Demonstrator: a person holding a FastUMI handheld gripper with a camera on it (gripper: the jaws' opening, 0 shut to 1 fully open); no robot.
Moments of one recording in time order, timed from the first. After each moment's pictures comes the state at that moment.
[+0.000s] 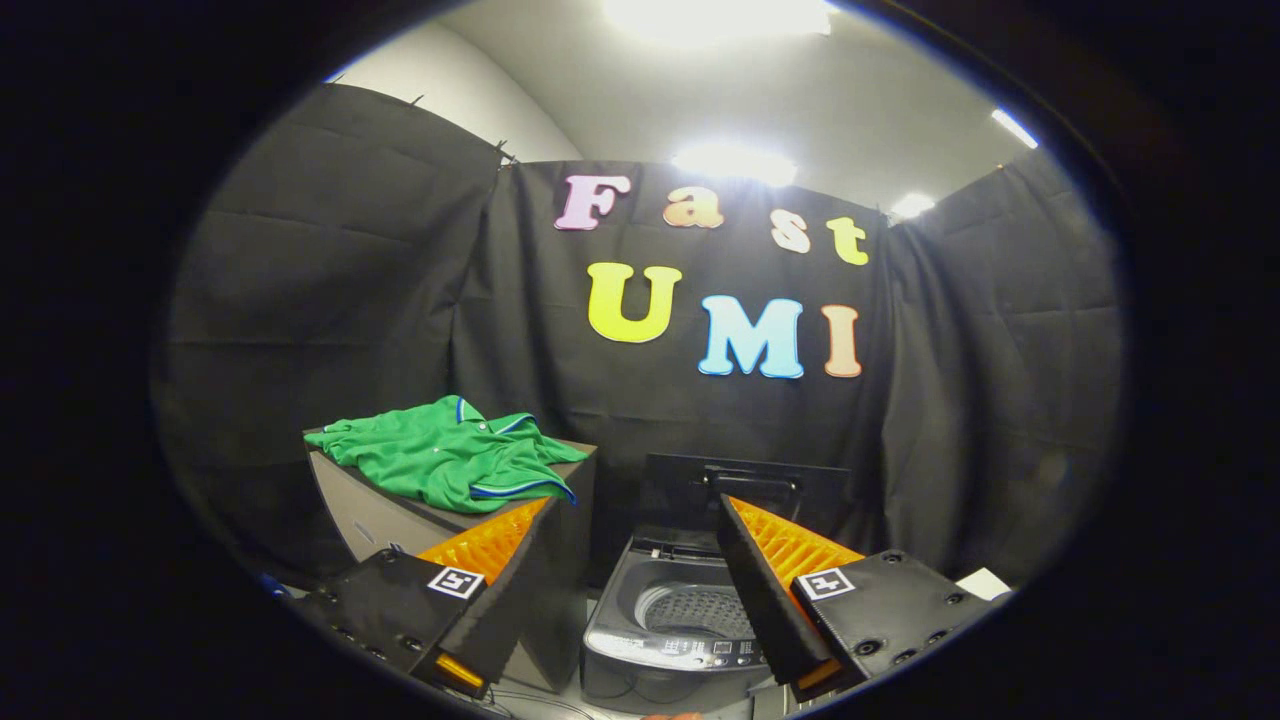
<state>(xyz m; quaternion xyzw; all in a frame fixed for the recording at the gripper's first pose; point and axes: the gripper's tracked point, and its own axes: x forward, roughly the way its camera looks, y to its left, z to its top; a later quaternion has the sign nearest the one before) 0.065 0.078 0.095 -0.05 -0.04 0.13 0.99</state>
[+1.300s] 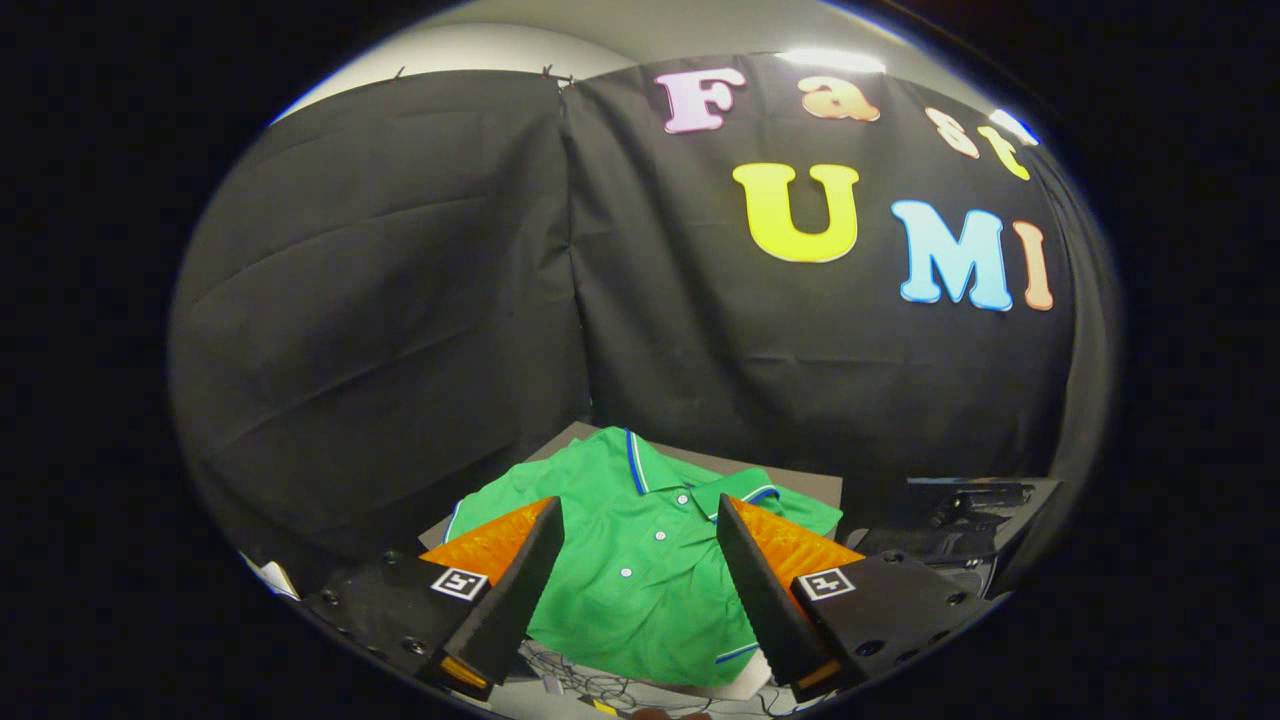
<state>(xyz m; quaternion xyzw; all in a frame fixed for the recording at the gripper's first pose) 0.190 0.325 0.143 0.00 0.20 0.32 0.93</state>
